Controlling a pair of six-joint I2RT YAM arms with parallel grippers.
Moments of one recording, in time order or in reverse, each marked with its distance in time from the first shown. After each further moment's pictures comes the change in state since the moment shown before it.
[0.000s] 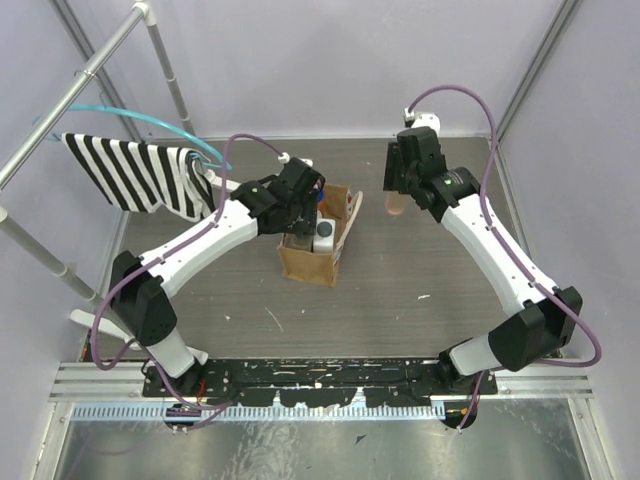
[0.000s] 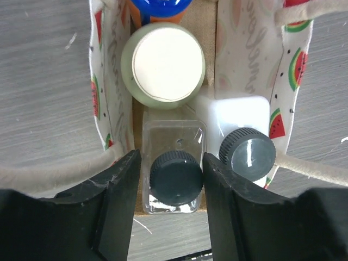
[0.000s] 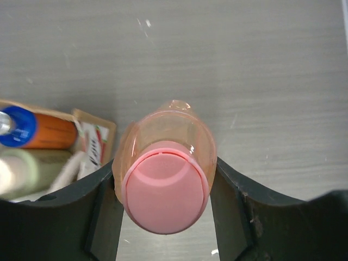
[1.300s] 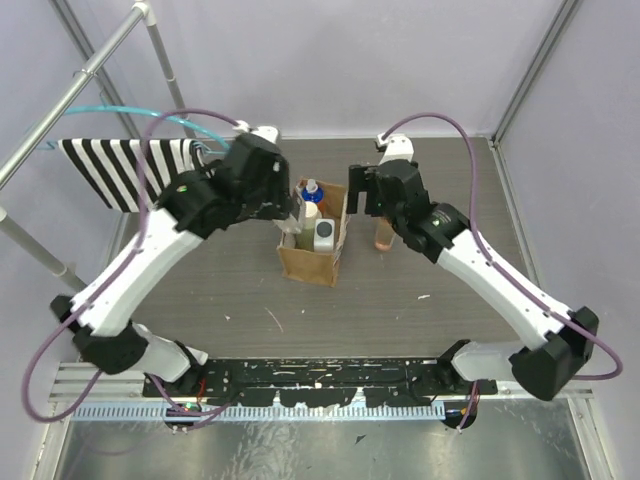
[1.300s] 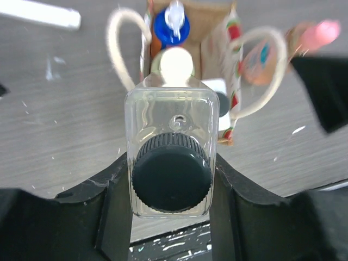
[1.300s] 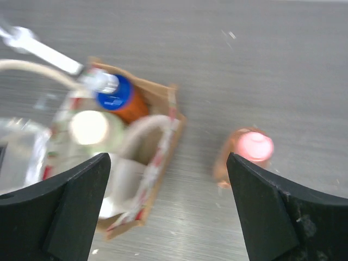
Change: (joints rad) left arm -0.039 -0.167 0.257 -0.300 -0.093 0.030; right arm 0.152 -0.132 -0.288 0.211 -0.039 0.055
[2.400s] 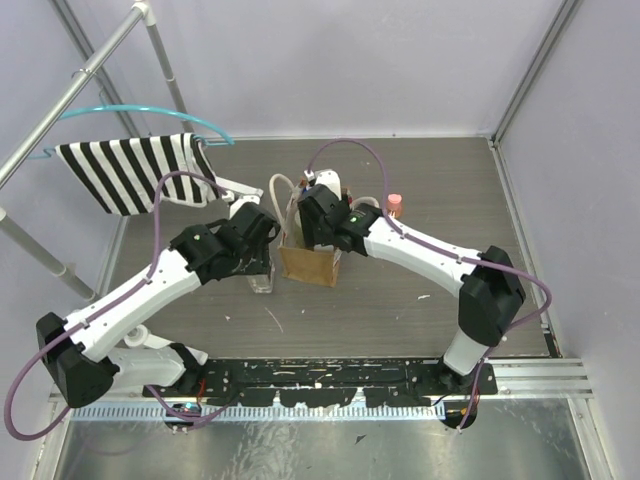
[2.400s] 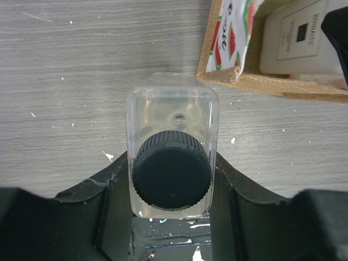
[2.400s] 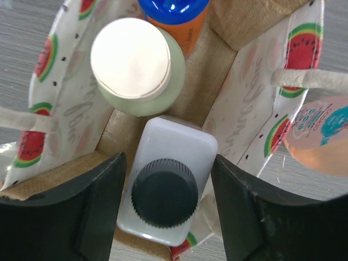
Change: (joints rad) left arm -0.002 -0.282 -0.590 0.086 -0.069 -0.174; right arm 0.264 0.359 0.139 -0.095 0.050 0.127
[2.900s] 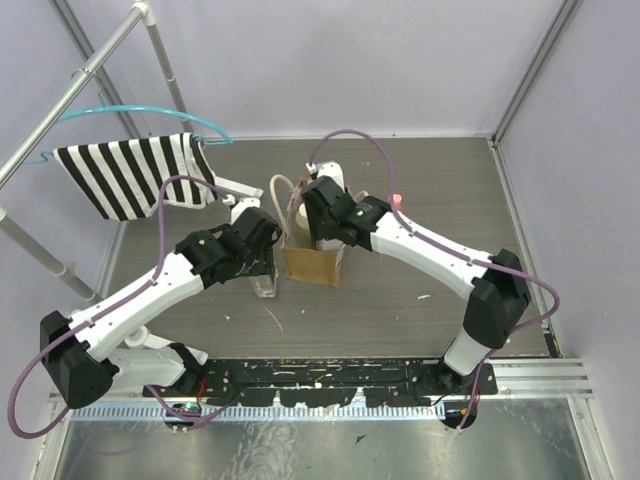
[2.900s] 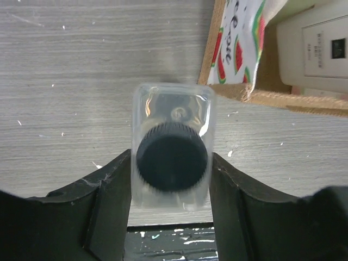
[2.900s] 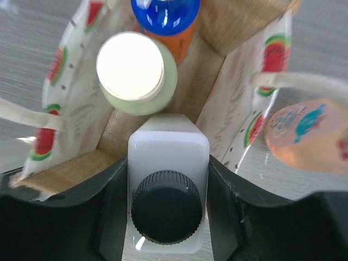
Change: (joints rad) left arm 0.000 -0.002 -0.119 0.123 -0.013 -0.029; right arm -0.016 -0.001 0.038 -0.063 -0.011 -0.020
